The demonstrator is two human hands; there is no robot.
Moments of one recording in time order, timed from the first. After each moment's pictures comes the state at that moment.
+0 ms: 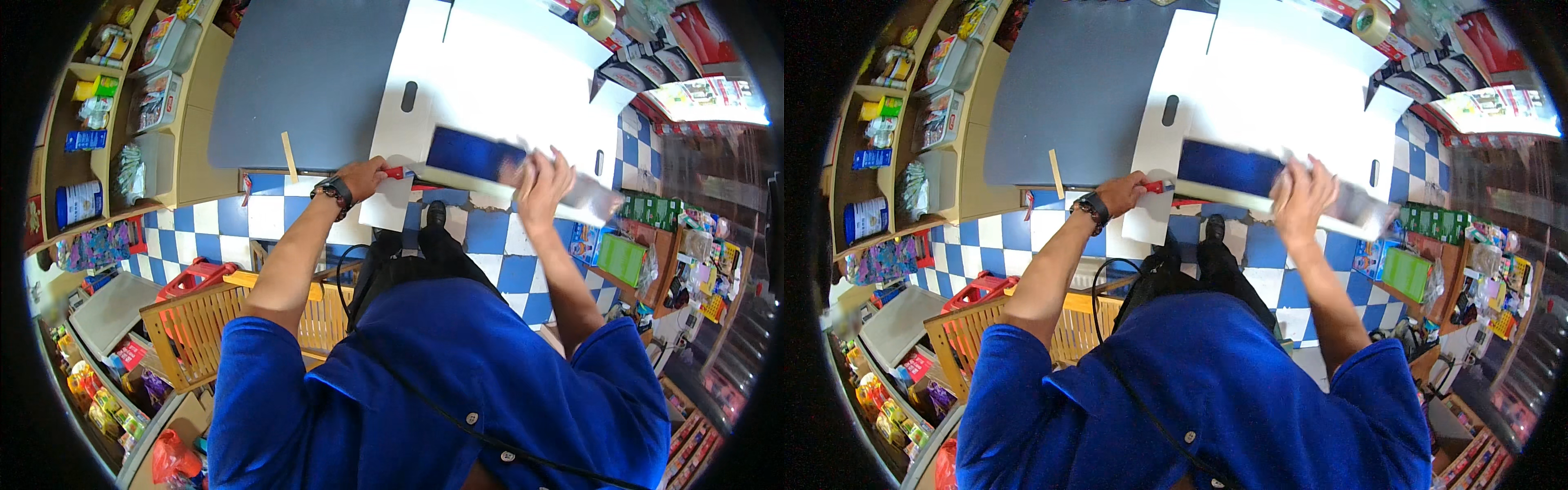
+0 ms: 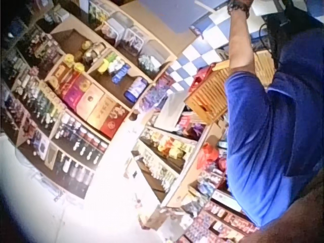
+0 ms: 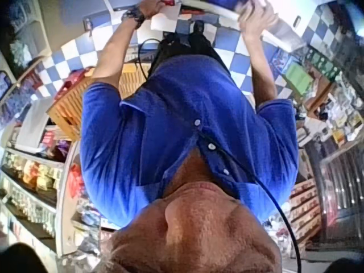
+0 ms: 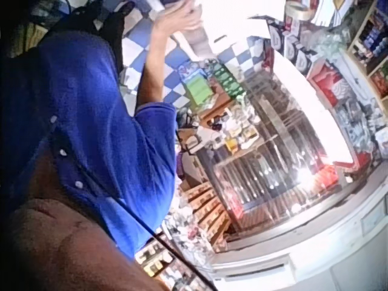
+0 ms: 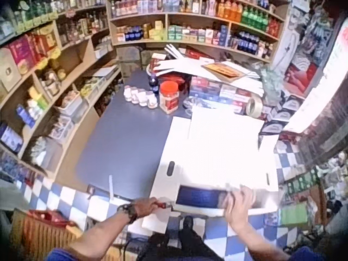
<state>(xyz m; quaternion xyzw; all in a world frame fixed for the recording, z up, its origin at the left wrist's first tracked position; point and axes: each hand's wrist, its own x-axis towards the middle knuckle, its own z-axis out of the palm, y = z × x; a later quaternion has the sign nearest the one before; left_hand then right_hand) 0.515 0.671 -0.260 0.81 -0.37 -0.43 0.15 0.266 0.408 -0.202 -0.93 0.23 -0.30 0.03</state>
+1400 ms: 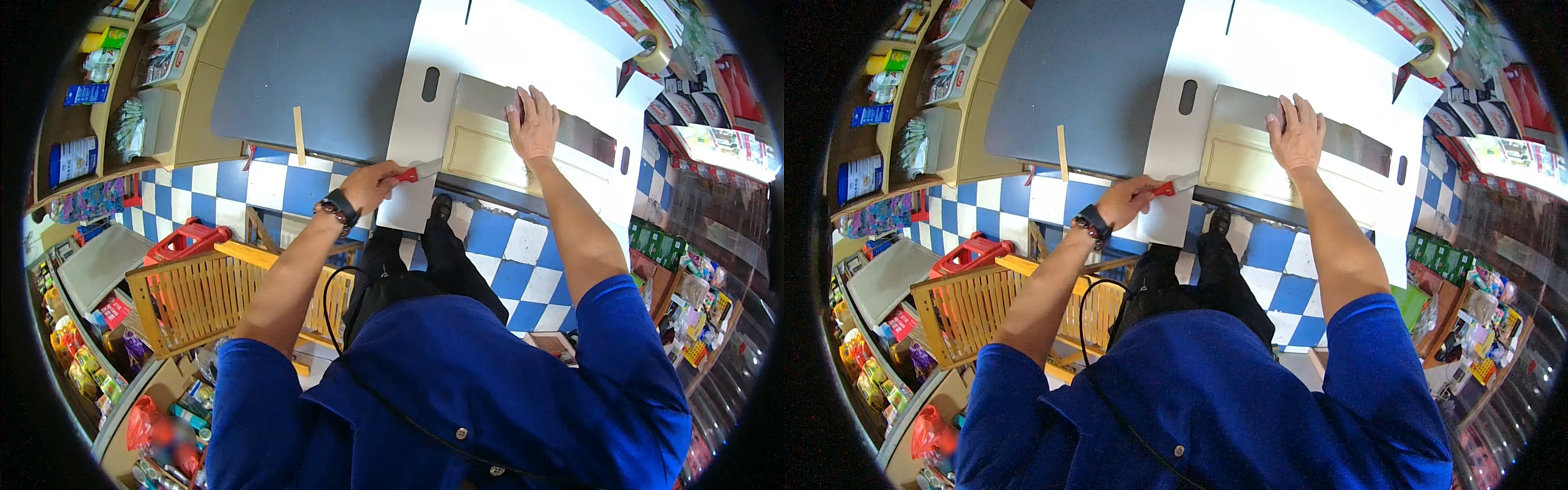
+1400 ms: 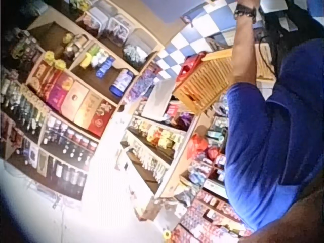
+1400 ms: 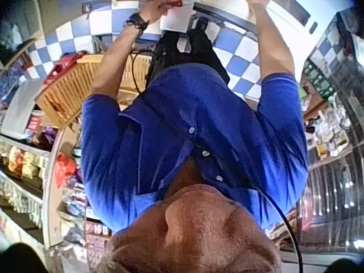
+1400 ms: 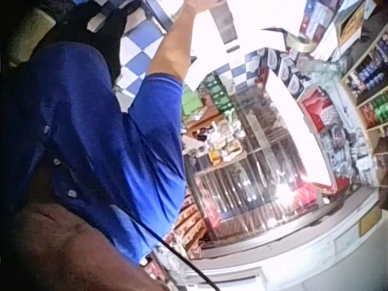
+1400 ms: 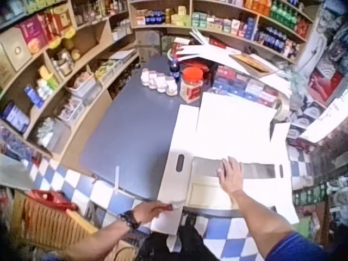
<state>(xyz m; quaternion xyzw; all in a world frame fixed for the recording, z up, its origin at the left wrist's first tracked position) 0.494 0.691 -0.256 0.79 -0.22 -0.47 0.33 0.407 0.333 -0.307 -0.97 0.20 -0.11 0.05</state>
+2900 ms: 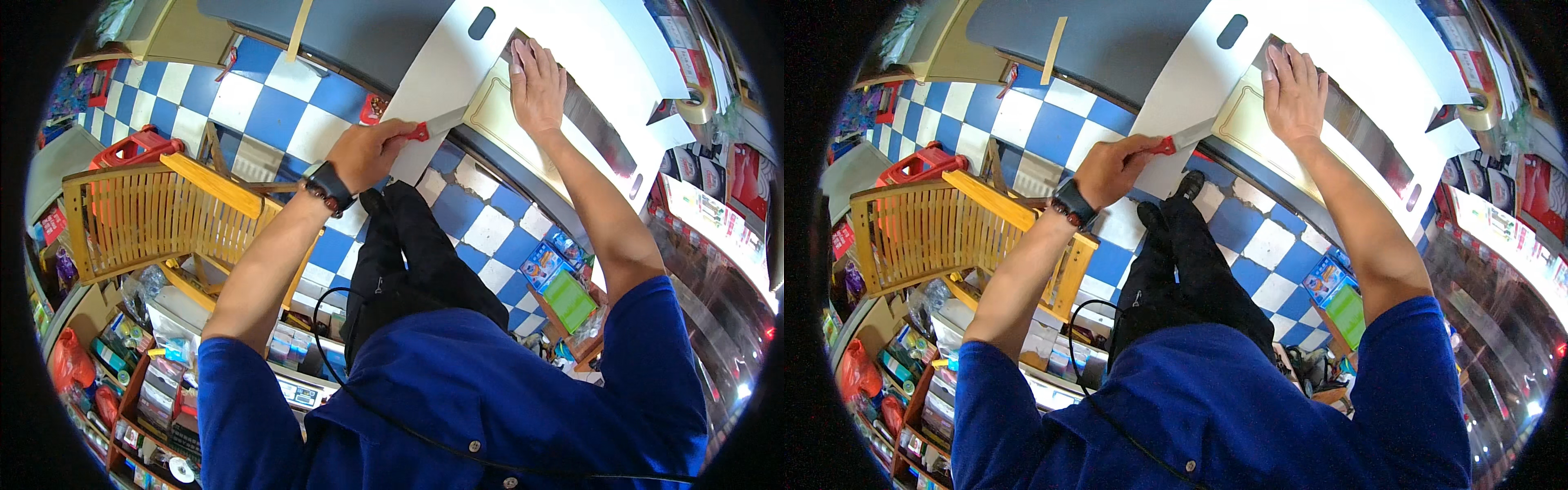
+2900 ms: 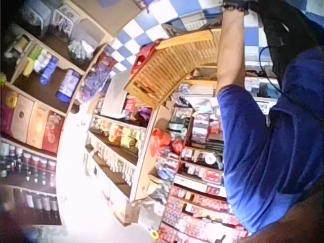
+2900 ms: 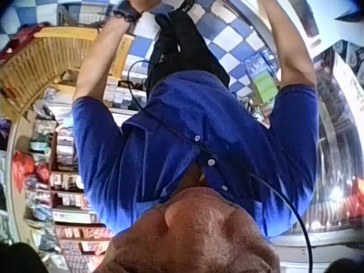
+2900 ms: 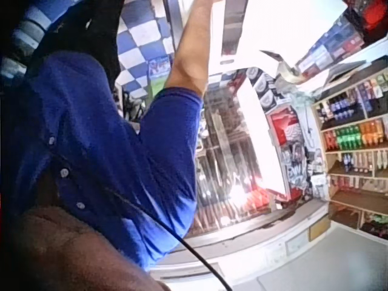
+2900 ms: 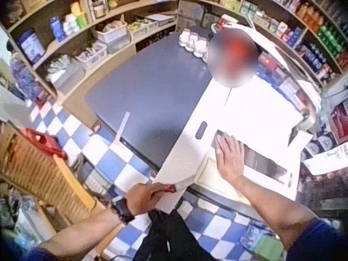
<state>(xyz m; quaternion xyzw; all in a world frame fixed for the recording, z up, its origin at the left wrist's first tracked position) 0.414 0.715 -0.283 0.84 -0.24 -0.23 0.43 0.443 0.381 -0.320 -0.99 0.00 -0.10 0.04</state>
